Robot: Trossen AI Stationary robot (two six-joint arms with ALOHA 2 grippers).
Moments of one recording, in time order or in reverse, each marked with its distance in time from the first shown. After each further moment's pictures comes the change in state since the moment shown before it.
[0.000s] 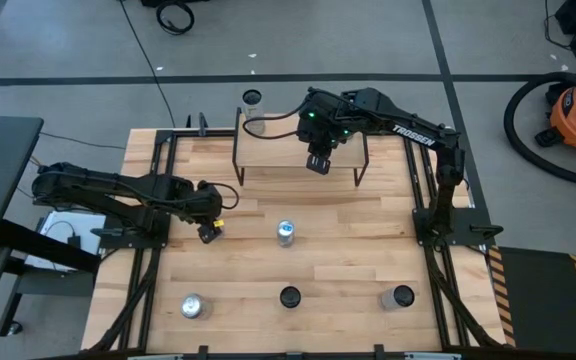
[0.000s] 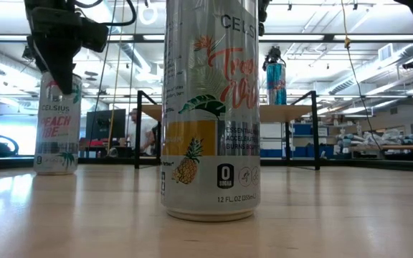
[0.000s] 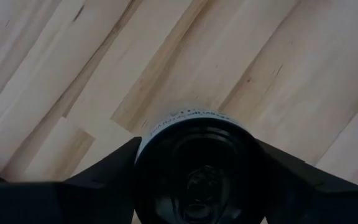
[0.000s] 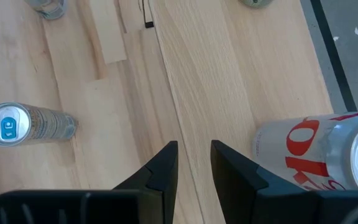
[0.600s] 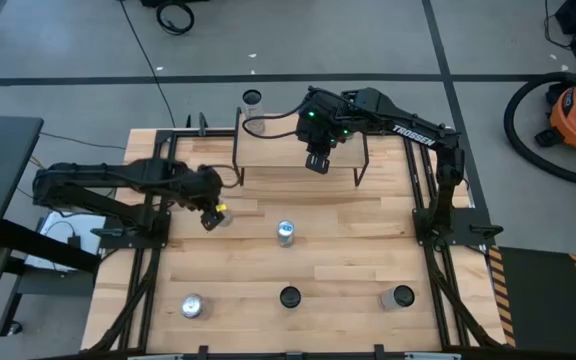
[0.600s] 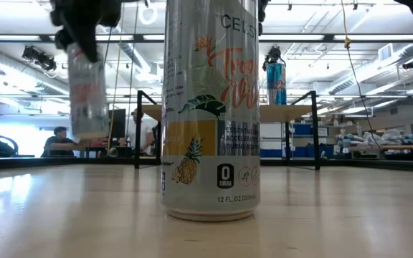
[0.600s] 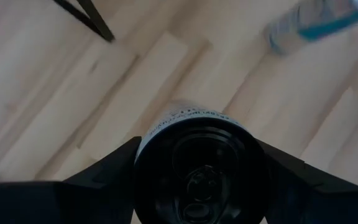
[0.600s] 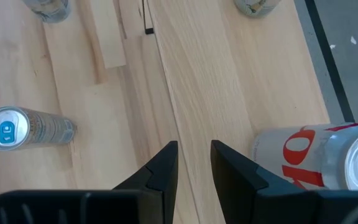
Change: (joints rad) left arm 0.117 0.005 0.214 -0.075 0.006 0.105; right arm 0.000 0.000 0.000 0.021 0.000 -0.019
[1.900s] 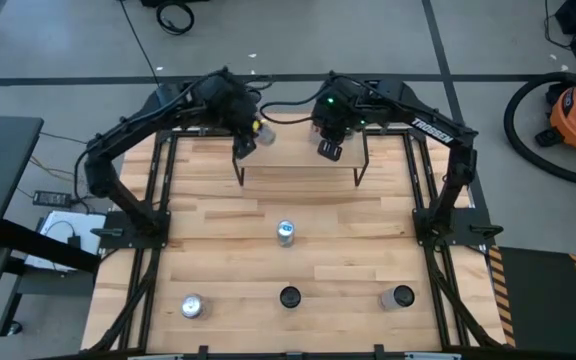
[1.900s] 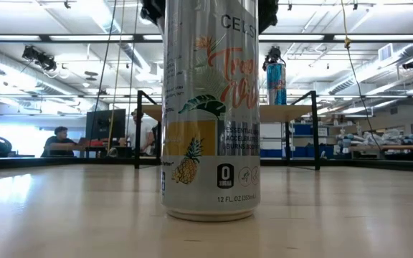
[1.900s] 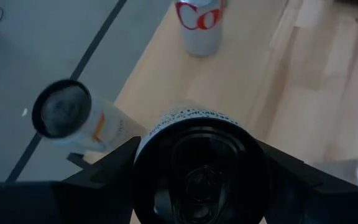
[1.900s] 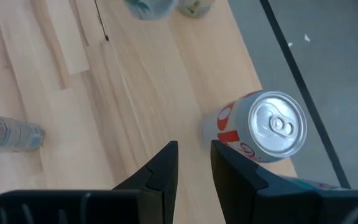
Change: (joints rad) left arm 0.390 0.484 0.875 -0.064 -0.011 0.675; right arm -0.052 -0.090 0.000 -0.035 0.105 0.017
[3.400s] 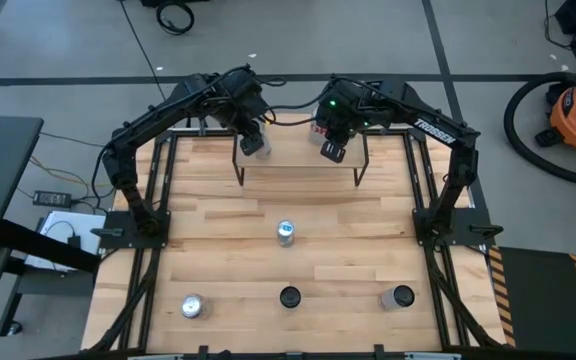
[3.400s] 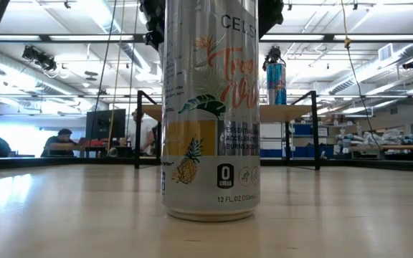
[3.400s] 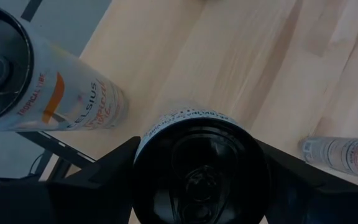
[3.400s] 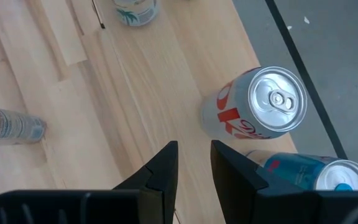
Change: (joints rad) left arm 0.093 0.143 0.028 -0.112 0.148 -0.028; right arm 0.012 -0.010 0.000 -0.058 0.019 0.054
